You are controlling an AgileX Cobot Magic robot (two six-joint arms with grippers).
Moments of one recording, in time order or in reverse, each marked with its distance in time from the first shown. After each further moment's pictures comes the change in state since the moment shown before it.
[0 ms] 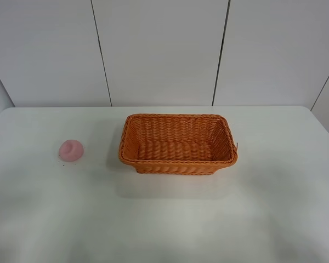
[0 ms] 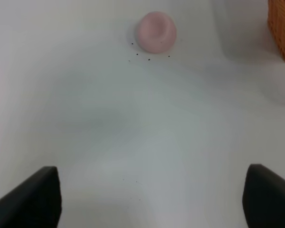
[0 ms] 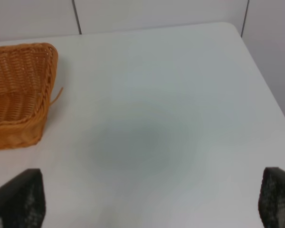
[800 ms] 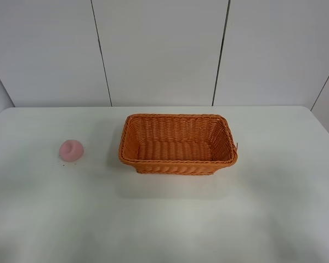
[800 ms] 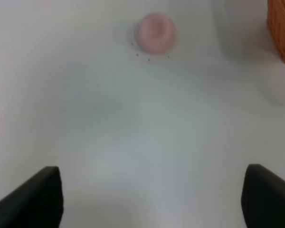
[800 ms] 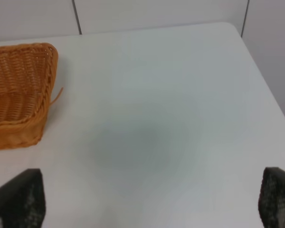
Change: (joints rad) left arm 0.000 0.220 -0.115 0.000 -0.001 0.001; right arm 0.000 0.000 0.000 0.000 0.000 0.000
